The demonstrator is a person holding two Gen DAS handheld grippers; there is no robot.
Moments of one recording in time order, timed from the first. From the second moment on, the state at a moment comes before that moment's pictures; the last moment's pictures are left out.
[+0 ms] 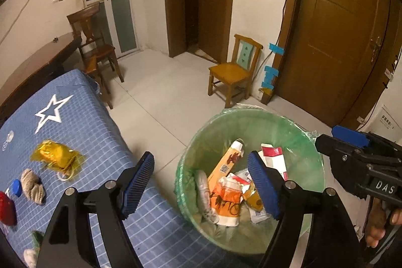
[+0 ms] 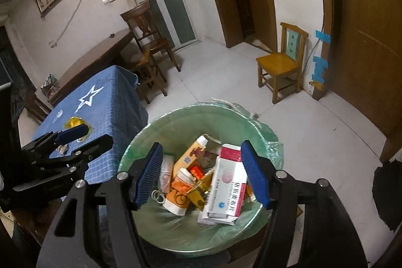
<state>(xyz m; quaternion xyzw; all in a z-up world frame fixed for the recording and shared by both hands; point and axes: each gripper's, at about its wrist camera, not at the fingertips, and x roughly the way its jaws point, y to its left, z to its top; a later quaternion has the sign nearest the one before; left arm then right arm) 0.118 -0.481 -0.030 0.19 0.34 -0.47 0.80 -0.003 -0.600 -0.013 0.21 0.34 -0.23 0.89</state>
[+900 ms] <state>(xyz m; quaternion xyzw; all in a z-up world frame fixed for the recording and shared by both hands) 0.174 -0.211 -0.018 0.07 0.33 -0.34 0.88 0.088 -0.428 -0.028 0.14 0.35 -0.06 0.92</state>
